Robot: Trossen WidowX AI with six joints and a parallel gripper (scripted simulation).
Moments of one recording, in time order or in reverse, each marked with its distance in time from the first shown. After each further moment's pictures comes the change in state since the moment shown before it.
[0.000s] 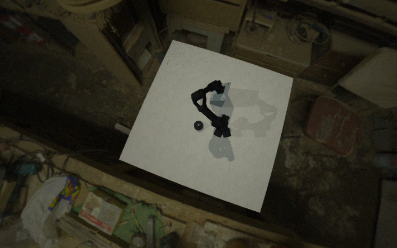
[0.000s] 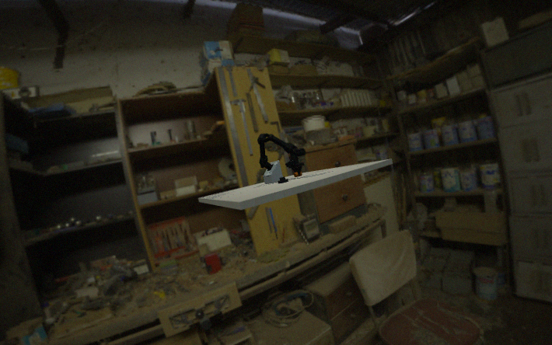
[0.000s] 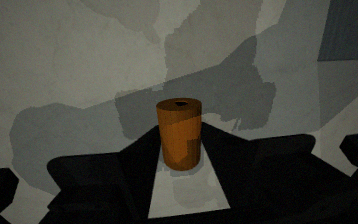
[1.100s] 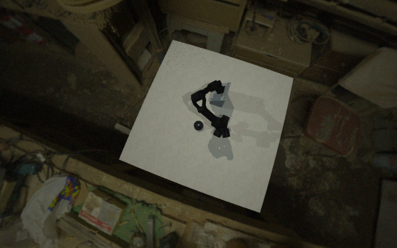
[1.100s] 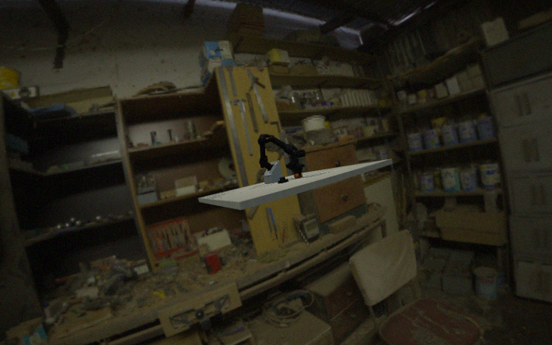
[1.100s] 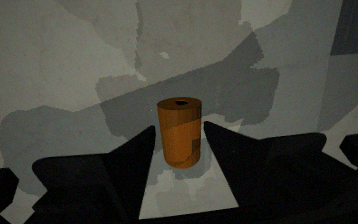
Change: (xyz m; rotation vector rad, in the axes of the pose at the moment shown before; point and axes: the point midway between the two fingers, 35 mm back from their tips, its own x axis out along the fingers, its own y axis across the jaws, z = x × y) arm 0.012 0.000 0.000 0.026 0.007 -0.003
